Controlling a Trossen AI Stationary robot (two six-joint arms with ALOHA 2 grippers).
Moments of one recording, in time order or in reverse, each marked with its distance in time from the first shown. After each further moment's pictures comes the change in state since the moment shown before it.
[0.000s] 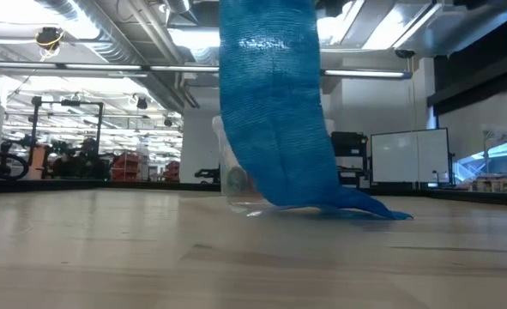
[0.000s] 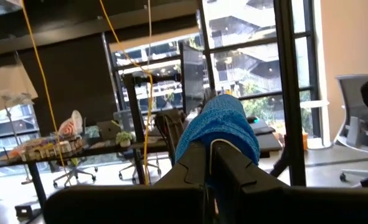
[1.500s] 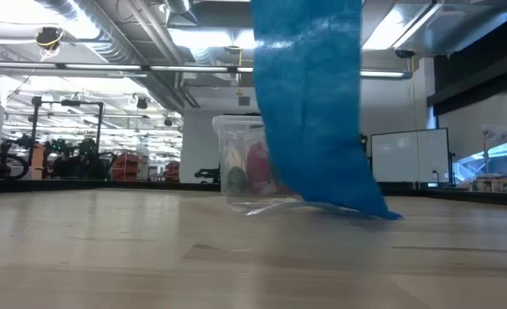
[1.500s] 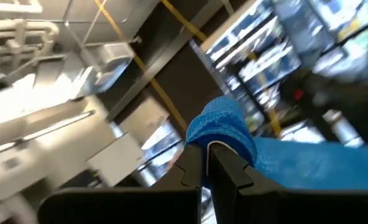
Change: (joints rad) left arm 0.046 -0.010 -0.019 0.205 -0.328 0.700; right arm 0.271 0.003 0.206 -0.355 0.149 -0.297
